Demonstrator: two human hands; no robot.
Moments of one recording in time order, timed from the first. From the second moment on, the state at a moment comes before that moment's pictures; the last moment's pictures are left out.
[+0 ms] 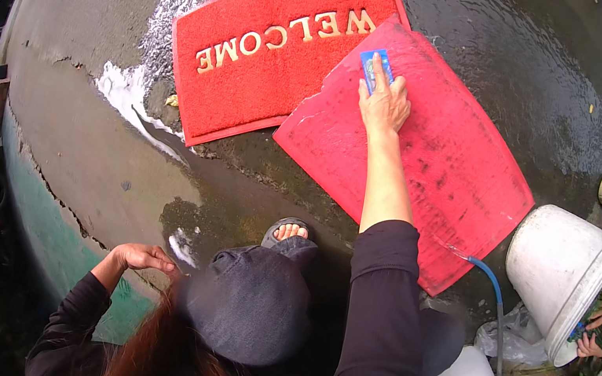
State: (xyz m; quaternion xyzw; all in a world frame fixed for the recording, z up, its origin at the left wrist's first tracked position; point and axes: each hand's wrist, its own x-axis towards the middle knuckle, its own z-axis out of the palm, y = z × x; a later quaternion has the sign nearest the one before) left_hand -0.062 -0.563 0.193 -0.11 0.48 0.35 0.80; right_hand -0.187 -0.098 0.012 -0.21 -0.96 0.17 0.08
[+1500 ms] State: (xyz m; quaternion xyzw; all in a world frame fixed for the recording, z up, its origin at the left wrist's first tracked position) left_hand -0.191 -0.310 -0.003 0.36 0.89 0.07 0.27; right_hand 0.043 0.011 -0.016 -0.45 -0.89 0.01 0.05
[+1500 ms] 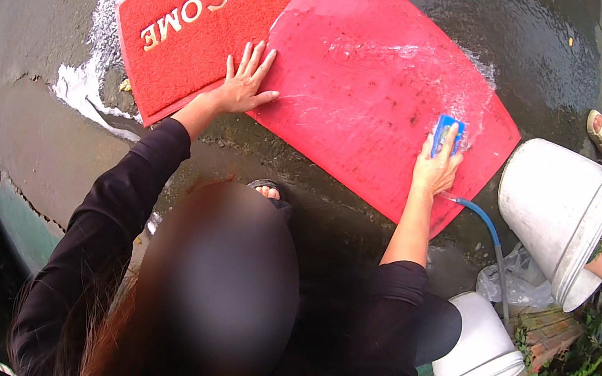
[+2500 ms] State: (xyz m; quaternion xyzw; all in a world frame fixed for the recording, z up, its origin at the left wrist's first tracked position) left_hand -0.190 -0.290 -0.020 0.38 0.88 -0.04 0.29; right_hand -0.205 -0.005 -0.011 -0.35 -0.91 0.19 0.07
